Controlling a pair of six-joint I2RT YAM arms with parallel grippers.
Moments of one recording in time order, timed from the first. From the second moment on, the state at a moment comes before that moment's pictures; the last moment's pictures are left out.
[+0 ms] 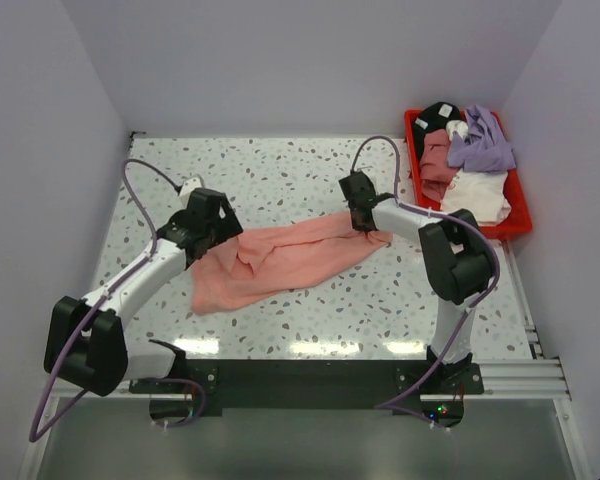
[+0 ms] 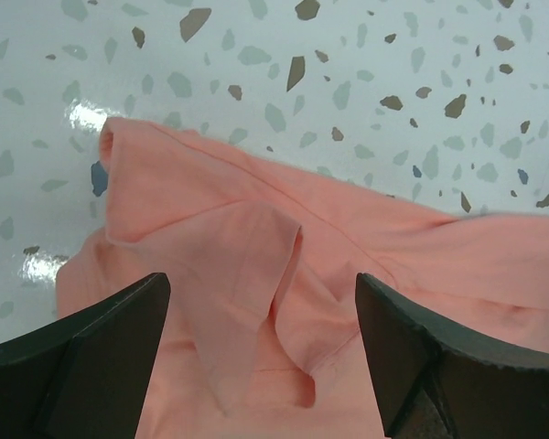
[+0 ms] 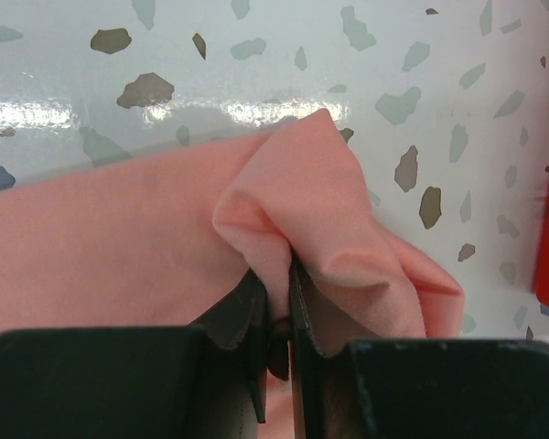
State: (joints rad) left arm -0.35 1.30 0.86 -0.36 -0.31 -0.69; right arm 0.46 1.94 1.26 -0.32 0.48 0.28
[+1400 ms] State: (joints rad) left arm -0.26 1.42 0.90 -0.36 -0.30 -0.75; right arm 0.46 1.68 1.17 -0.37 0.46 0.24
